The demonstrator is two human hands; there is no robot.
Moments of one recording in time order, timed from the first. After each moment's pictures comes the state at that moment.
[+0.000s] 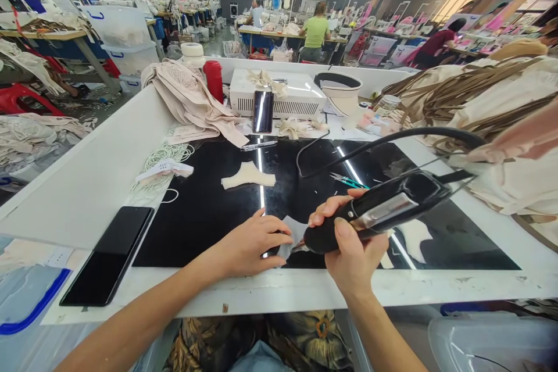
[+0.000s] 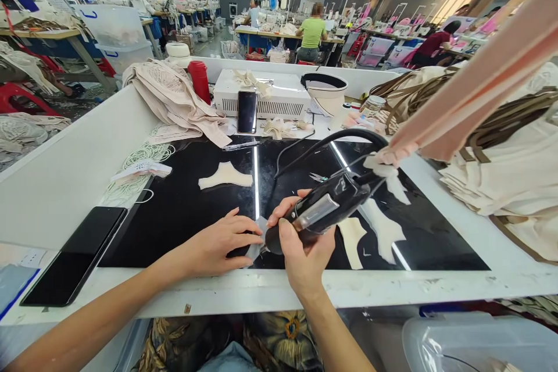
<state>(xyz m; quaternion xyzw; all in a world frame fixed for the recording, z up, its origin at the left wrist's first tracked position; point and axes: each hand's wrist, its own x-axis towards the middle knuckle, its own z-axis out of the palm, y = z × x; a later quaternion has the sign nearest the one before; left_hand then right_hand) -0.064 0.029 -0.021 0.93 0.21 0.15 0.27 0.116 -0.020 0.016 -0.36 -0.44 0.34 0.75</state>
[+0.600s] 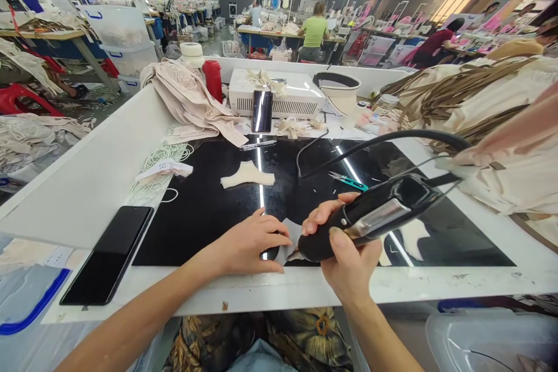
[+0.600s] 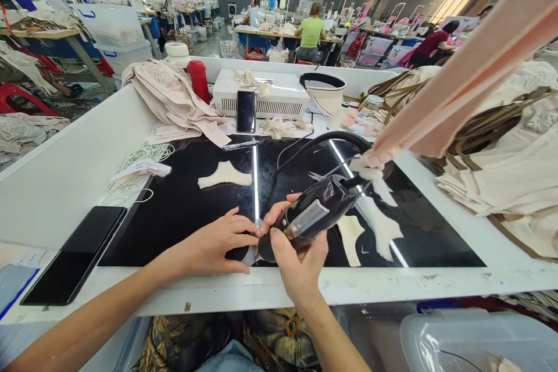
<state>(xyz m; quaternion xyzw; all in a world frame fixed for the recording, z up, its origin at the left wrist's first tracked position) -0.068 0.033 -0.019 0.93 0.19 0.14 0.28 0.112 -0.029 0.017 -0.34 -0.46 0.37 0.73</state>
